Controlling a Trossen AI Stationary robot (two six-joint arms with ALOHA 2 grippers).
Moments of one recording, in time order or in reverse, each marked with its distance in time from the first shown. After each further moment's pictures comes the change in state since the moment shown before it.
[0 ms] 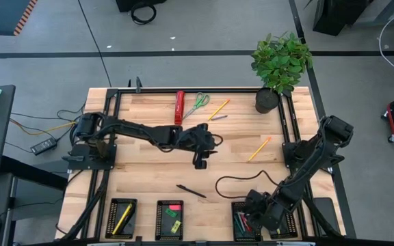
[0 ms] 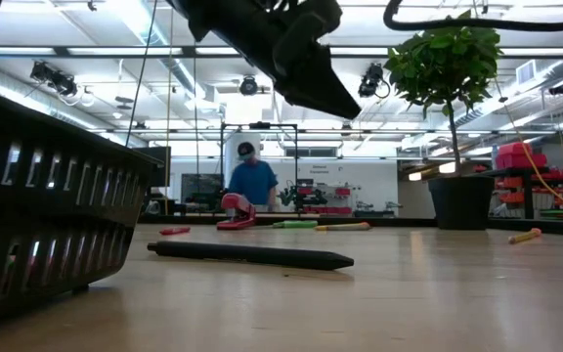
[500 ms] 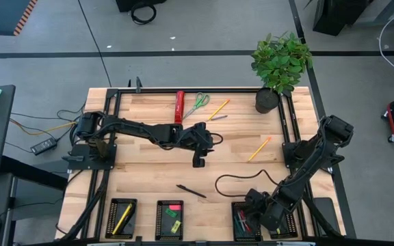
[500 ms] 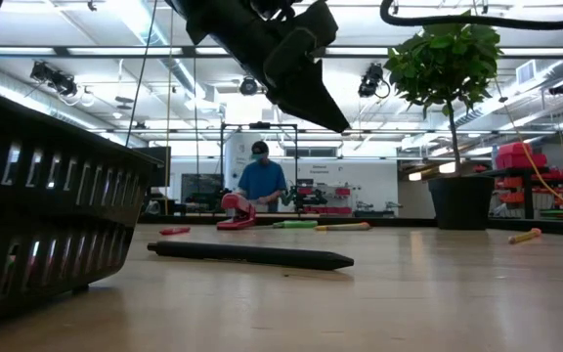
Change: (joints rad) left arm 0.017 0.000 0.000 -0.077 0.002 0.003; right arm 0.000 -0.003 0.000 0.012 0.032 -0.010
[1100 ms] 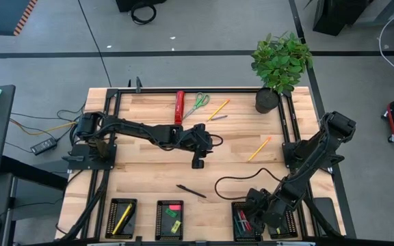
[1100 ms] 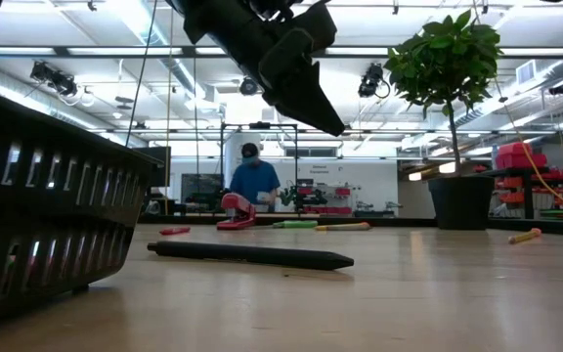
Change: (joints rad) left arm -0.008 0.000 0.000 -0.028 0.000 -0.011; right arm -0.004 -0.068 0.000 -0.016 -0.005 -0.163
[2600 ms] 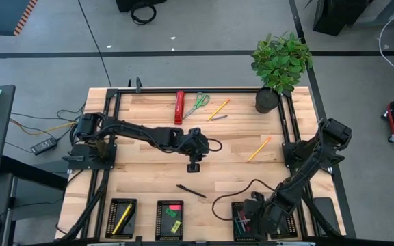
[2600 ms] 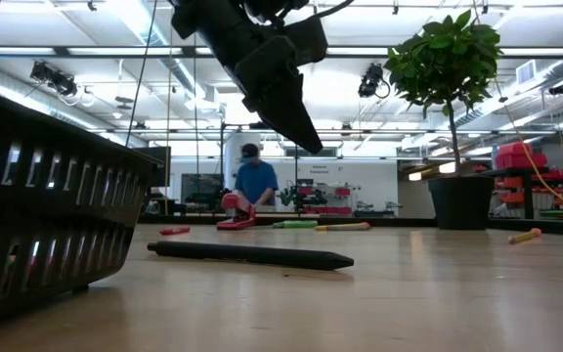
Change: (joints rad) left arm -0.030 0.000 0.000 -0.146 -0.008 -0.076; right arm 0.003 0.114 0.011 0.091 -0.027 -0.386
